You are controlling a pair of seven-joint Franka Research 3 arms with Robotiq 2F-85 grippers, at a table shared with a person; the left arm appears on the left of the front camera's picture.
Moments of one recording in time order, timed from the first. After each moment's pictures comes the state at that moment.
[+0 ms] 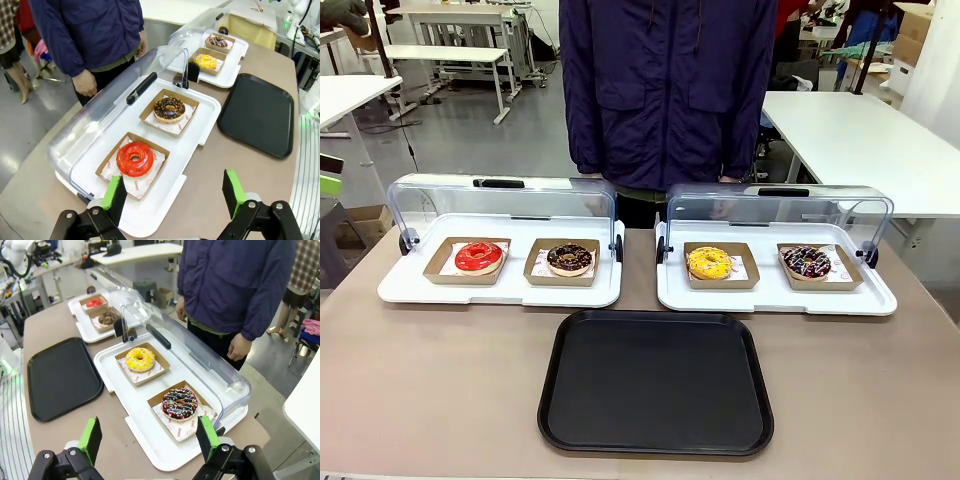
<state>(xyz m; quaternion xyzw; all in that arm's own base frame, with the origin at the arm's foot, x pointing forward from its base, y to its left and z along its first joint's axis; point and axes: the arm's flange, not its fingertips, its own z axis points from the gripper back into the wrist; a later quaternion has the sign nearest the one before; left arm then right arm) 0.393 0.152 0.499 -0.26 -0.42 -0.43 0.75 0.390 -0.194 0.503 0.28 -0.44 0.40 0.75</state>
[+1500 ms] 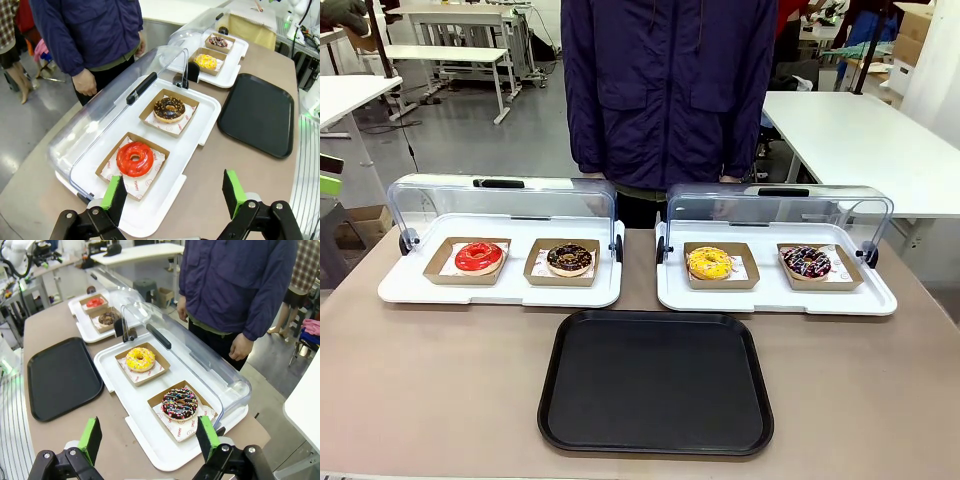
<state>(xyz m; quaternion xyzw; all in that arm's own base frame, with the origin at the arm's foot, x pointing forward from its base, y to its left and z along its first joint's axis) 0.393 0.152 0.499 -0.26 -0.42 -0.43 0.75 0.390 -0.194 0.503 0.28 -0.44 0.40 0.75</state>
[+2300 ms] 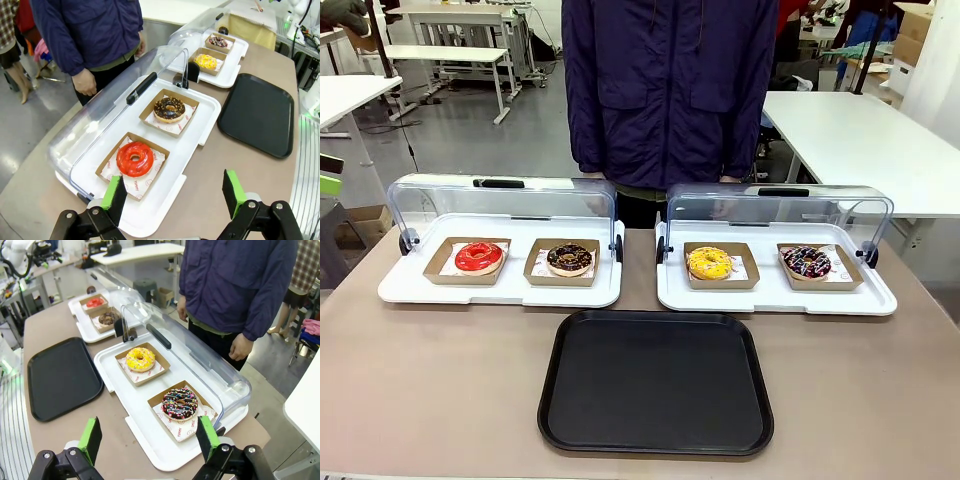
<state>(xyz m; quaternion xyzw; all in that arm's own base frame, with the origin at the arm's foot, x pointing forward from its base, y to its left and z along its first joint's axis) 0.393 0.152 0.499 -0.26 -0.42 -0.43 0.75 0.390 -0.194 0.503 0.28 -0.44 0.40 0.75</state>
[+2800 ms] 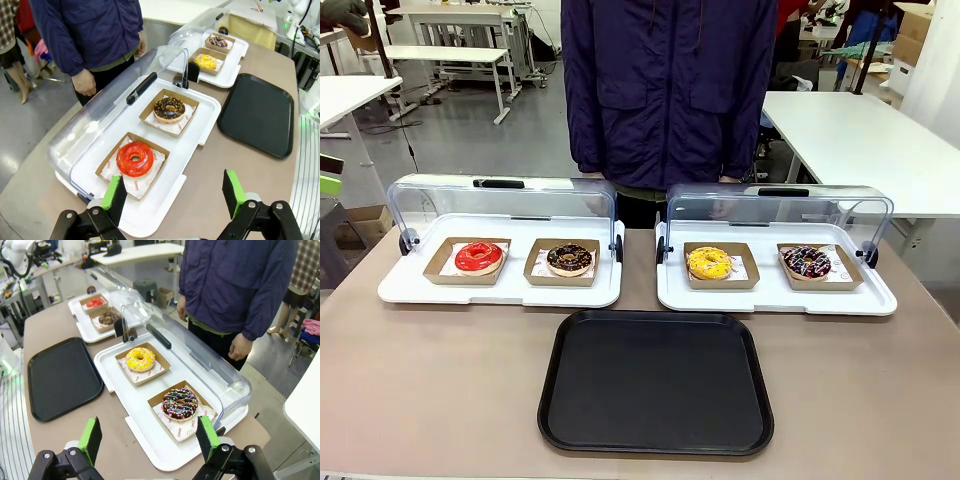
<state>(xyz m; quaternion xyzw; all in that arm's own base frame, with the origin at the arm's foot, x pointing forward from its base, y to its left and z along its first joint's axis) 0.393 0.152 0.499 -0.26 -0.42 -0.43 0.75 0.390 -0.194 0.503 0.28 -0.44 0.40 0.75</state>
